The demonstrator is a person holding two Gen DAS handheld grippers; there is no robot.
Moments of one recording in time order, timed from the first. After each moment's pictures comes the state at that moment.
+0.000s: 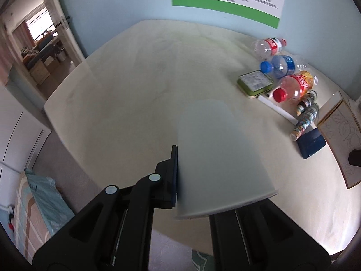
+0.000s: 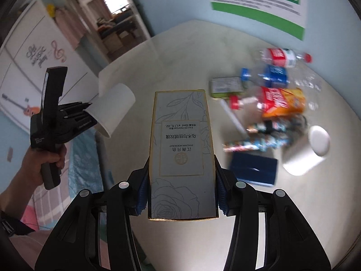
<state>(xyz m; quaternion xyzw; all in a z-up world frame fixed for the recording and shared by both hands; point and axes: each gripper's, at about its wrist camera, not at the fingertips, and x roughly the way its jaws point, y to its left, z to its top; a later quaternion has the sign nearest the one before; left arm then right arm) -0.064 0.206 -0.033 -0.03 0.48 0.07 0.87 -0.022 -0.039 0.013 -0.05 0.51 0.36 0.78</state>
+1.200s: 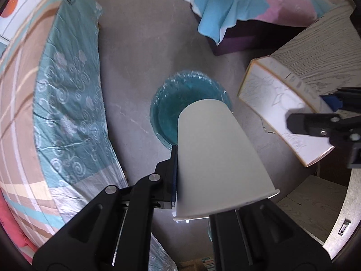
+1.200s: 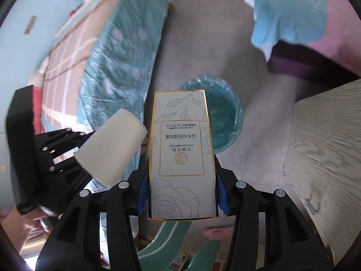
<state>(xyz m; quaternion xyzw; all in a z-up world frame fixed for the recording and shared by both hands) -0.330 0.562 -0.381 -0.33 0.62 0.27 0.66 -0.217 0.568 -0.333 -0.33 0.66 0.52 0.44</state>
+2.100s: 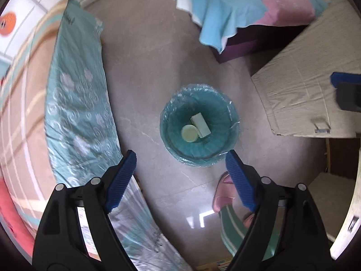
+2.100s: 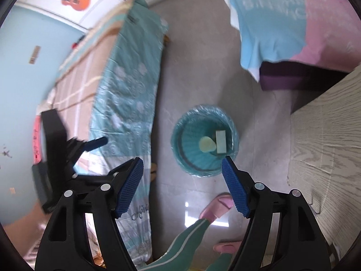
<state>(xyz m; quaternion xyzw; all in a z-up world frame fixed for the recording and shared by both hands) -0.310 0.569 -0.348 -0.26 0.62 0.28 0.68 -0.167 0.542 -0.259 -0.24 0.63 0.55 0.51</state>
